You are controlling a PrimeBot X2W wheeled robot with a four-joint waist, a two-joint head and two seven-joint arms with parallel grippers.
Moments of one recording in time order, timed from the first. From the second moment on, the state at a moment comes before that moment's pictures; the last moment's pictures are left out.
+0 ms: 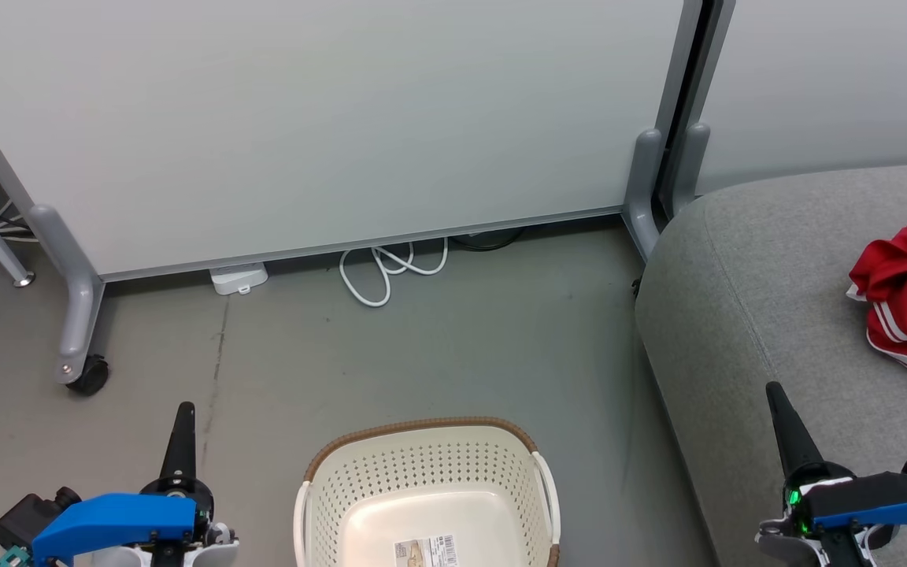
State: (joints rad) left arm -0.06 0.06 0.06 0.29 -1.29 -0.13 0.03; right arm -0.07 -0.05 -0.09 0.26 1.27 0.13 0.06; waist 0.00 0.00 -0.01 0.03
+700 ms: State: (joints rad) left arm -0.08 0.05 0.09 0.27 -1.45 -0.13 0.07; right arm -0.09 -0.05 -0.10 0.25 1.44 0.13 0.08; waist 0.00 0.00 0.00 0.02
